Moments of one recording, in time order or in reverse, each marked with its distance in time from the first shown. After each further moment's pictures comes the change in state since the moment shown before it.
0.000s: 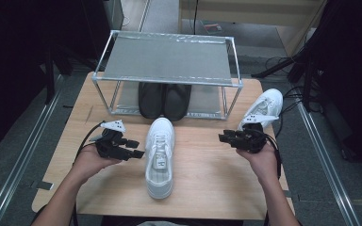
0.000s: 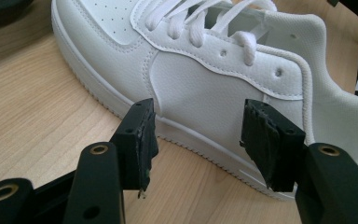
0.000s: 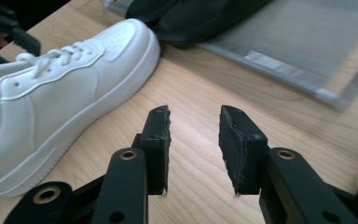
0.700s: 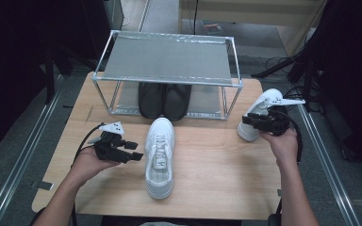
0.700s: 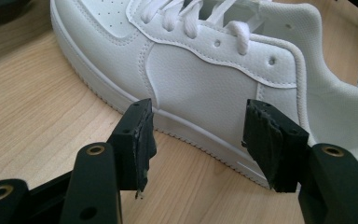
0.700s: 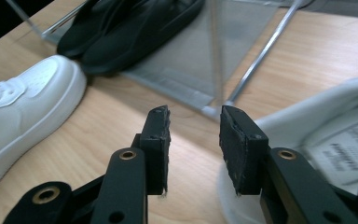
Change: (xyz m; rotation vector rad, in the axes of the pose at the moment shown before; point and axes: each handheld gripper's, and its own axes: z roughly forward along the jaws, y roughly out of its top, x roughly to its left) left arm -0.006 -0.006 -0.003 -0.005 0.017 0.027; right arm -0.068 0.025 -0.040 -0.050 -0.145 0.066
